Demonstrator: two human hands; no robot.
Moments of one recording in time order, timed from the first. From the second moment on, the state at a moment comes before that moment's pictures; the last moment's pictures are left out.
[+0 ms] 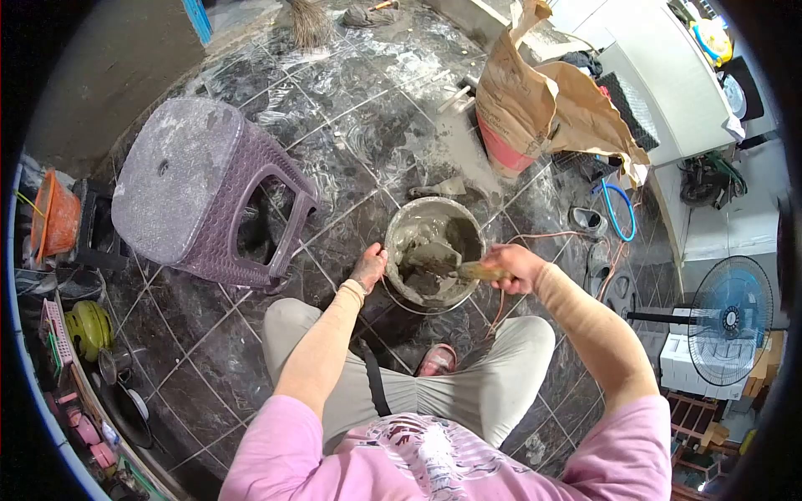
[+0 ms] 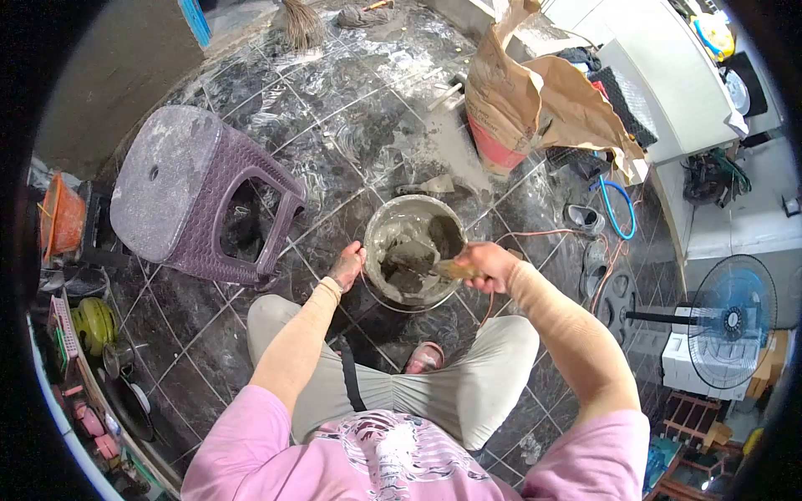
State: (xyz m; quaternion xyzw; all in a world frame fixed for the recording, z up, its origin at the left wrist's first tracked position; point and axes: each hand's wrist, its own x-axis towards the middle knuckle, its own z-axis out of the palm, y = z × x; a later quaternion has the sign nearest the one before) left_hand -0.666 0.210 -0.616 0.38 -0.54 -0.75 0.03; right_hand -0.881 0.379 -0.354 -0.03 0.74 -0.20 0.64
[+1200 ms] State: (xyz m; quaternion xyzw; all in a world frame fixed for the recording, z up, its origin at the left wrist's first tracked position) left_hand -0.650 0.243 -0.593 0.42 -0.43 -0.80 0.02; right_hand -0.857 0.384 -0.331 -0.38 0.81 -0.08 0.43
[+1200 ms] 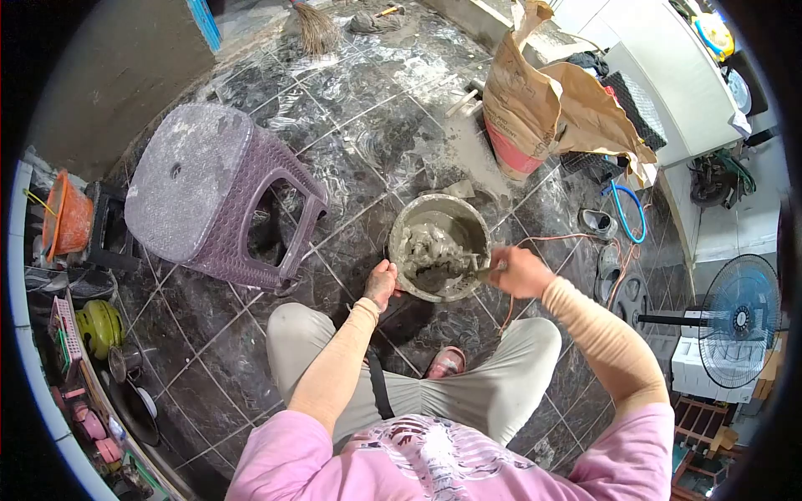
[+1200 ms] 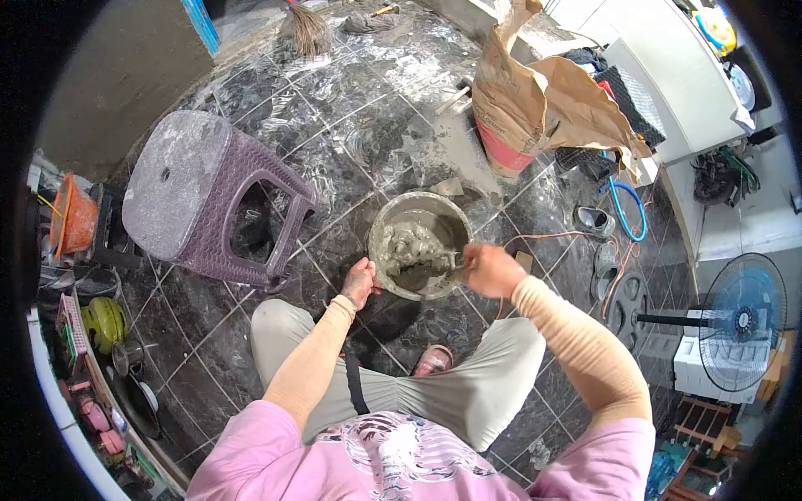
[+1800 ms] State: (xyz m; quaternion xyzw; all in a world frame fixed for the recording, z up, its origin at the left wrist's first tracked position) left_hand -0.668 0.212 -0.612 0.44 -0.64 -0.62 0.10; right_hand -0.881 0.363 -0.433 0.11 0.66 -0.30 0.68
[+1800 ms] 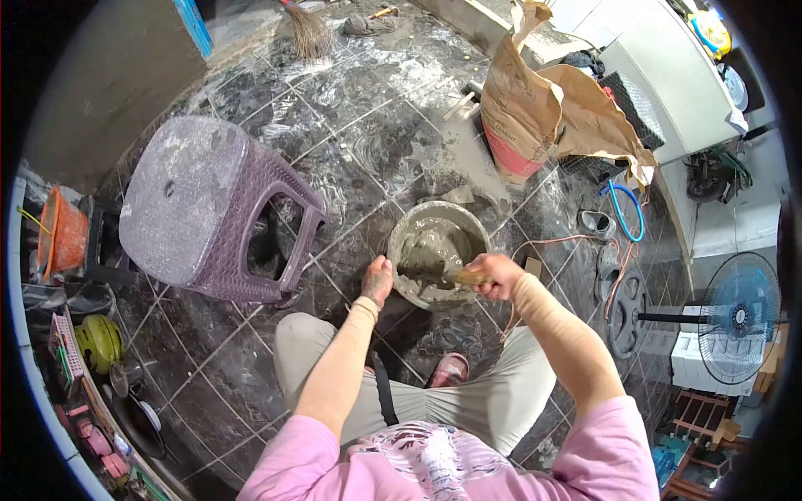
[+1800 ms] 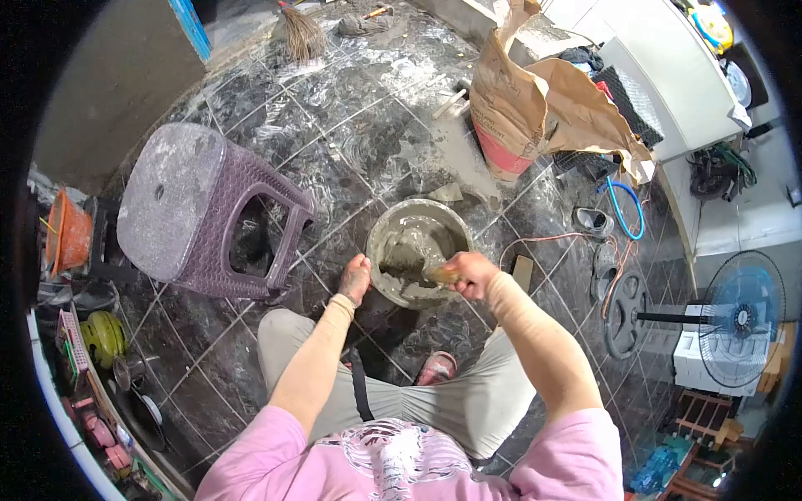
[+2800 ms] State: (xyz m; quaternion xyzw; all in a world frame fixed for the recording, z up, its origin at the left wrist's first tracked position) left_hand -0.683 0.172 -0.596 0.40 -0.68 -0.61 0.09; right_hand -0.843 0.364 -0.325 -0.51 0.79 -0.09 0.32
